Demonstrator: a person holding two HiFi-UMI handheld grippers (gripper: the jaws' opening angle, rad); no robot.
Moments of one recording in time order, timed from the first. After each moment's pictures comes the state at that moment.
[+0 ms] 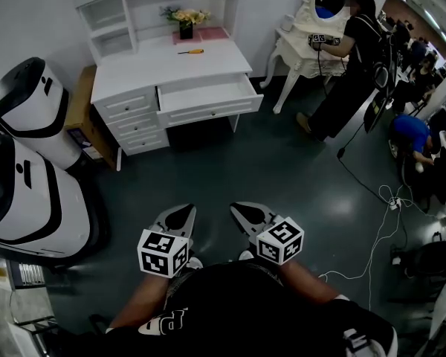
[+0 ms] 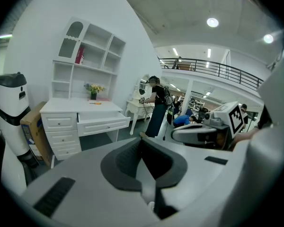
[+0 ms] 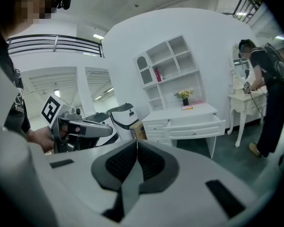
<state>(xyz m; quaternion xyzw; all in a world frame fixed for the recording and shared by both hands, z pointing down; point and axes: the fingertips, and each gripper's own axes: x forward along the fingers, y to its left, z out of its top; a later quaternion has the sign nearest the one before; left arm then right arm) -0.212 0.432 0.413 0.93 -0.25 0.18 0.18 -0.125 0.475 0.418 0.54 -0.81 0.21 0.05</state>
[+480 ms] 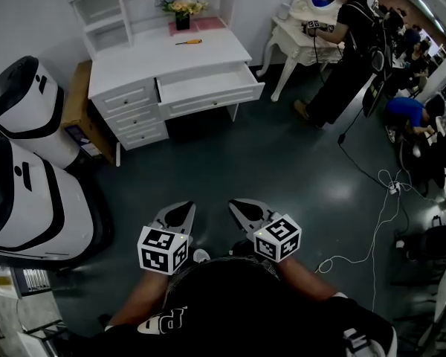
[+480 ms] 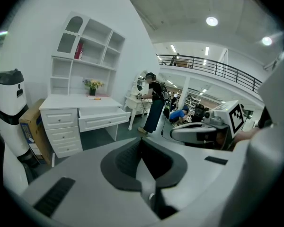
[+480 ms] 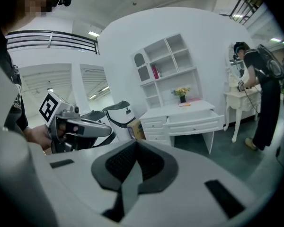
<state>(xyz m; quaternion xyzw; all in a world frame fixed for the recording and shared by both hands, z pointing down) -0.259 0.424 0.433 0.94 -0.22 0.21 0.18 -0.175 0.469 0.439 0.57 -0.79 0.22 0.06</state>
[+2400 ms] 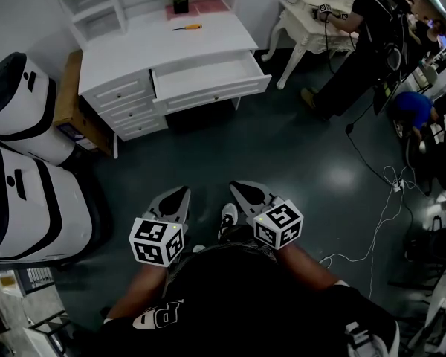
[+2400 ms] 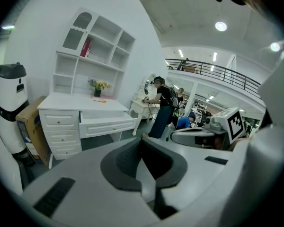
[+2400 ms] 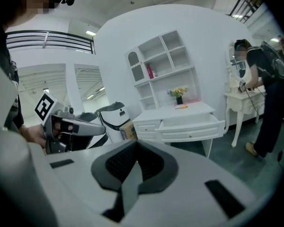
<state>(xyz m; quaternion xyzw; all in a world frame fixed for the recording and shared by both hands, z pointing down) -0.197 0.321 0.434 0.93 -0.25 0.18 0.21 -0.098 0.363 0.444 0.57 -0.79 0.22 0.06</state>
